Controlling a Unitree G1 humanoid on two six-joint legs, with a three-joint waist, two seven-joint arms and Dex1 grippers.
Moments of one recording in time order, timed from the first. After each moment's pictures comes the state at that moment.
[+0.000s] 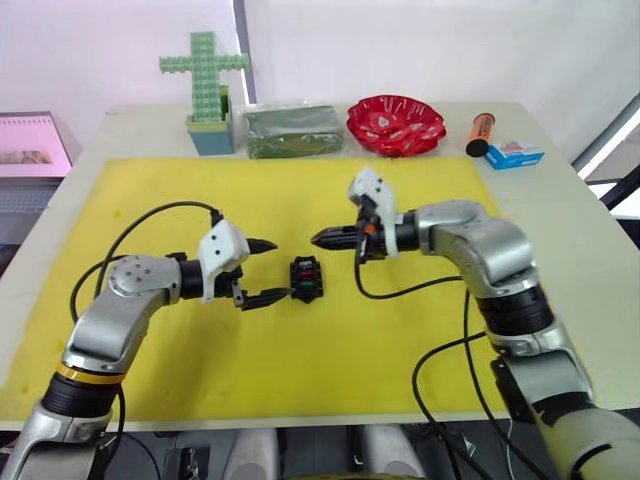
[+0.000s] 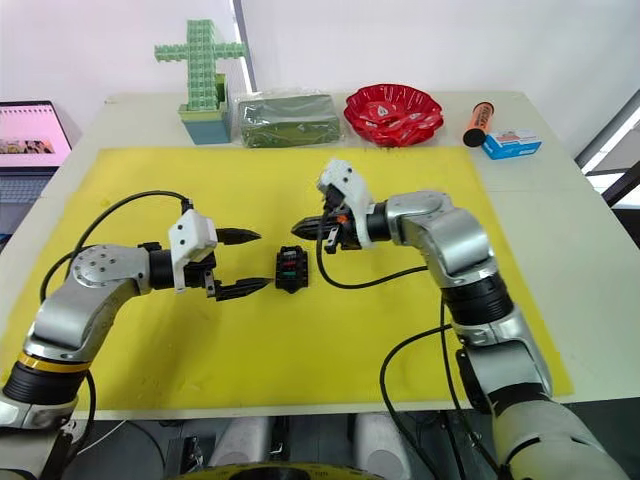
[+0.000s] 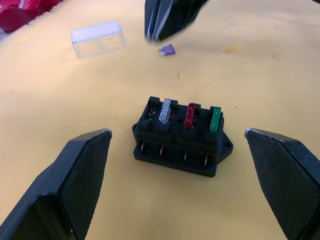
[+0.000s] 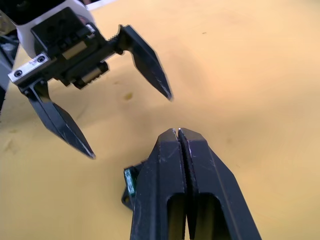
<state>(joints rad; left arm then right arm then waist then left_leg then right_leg) -0.30 0.69 -0.02 -0.26 -0.38 0.43 -1.02 -0.78 -0.49 0.17 -0.14 0.37 0.95 1.00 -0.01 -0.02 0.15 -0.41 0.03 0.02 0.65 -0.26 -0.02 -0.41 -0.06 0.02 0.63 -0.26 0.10</state>
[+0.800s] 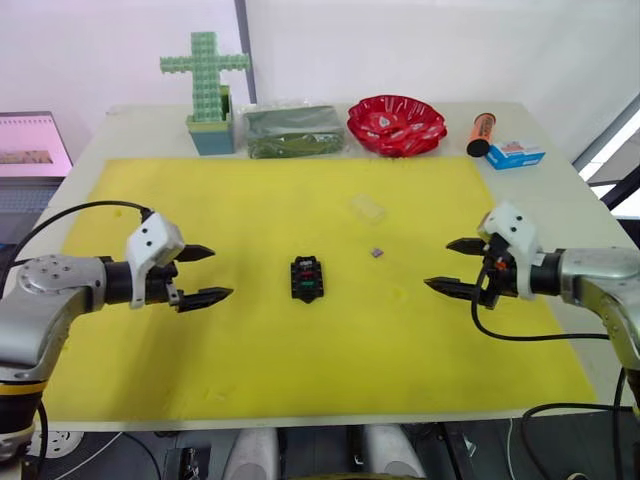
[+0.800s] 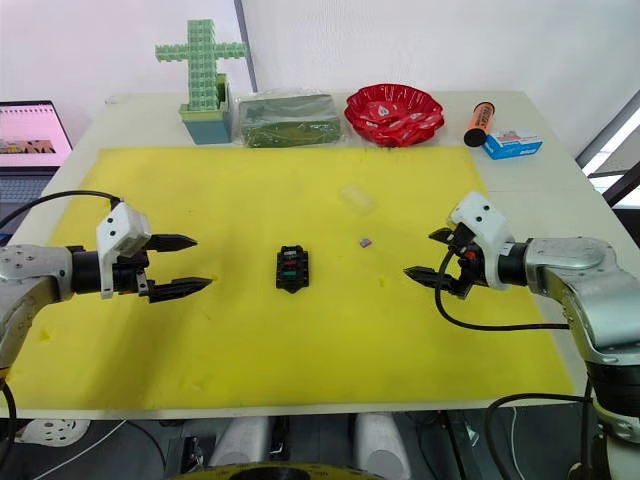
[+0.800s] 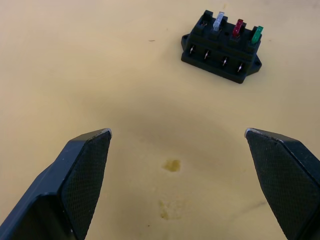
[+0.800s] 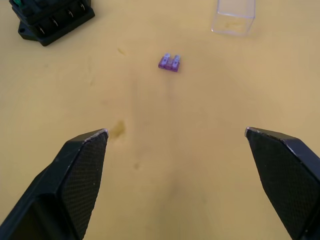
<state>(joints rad) -0.20 0.94 0.14 -0.25 -0.48 0.60 -1.07 -0.29 -0.92 -0.13 -0.33 0.42 0.86 0.96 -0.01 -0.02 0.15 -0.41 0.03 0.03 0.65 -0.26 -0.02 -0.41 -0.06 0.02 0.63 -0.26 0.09</state>
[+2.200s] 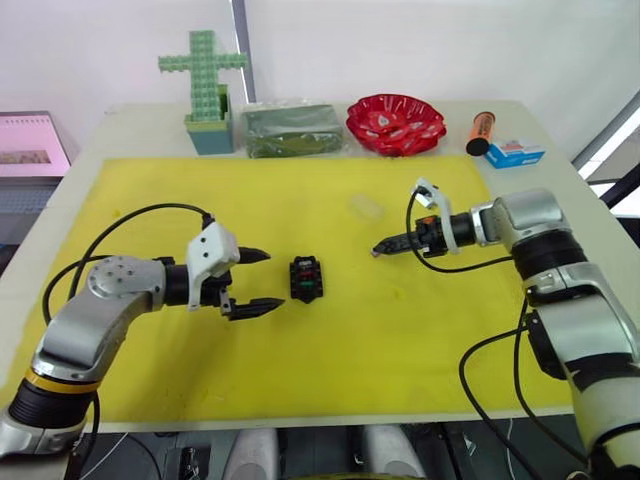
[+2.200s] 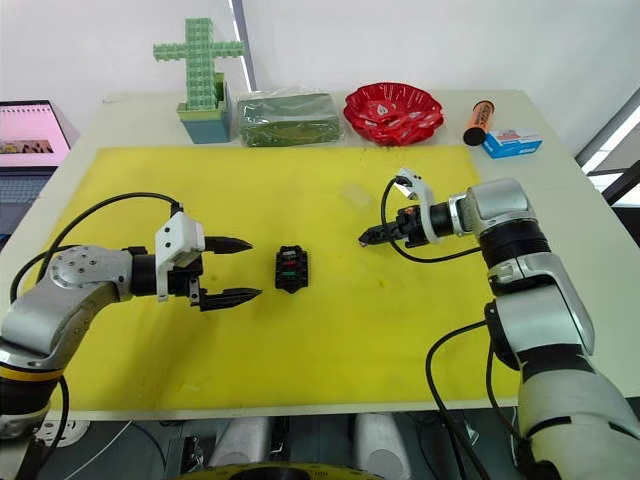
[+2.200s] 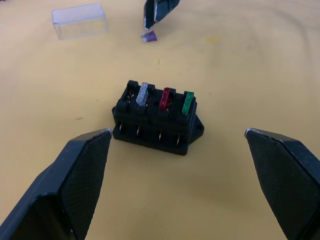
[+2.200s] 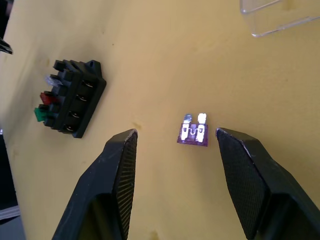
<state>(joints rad) -0.28 0.78 -0.03 -0.35 -0.45 0.53 -1.03 -1.07 -0.59 0.29 0.80 0.31 1.03 1.25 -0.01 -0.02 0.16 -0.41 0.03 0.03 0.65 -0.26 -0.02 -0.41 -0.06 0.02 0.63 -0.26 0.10</state>
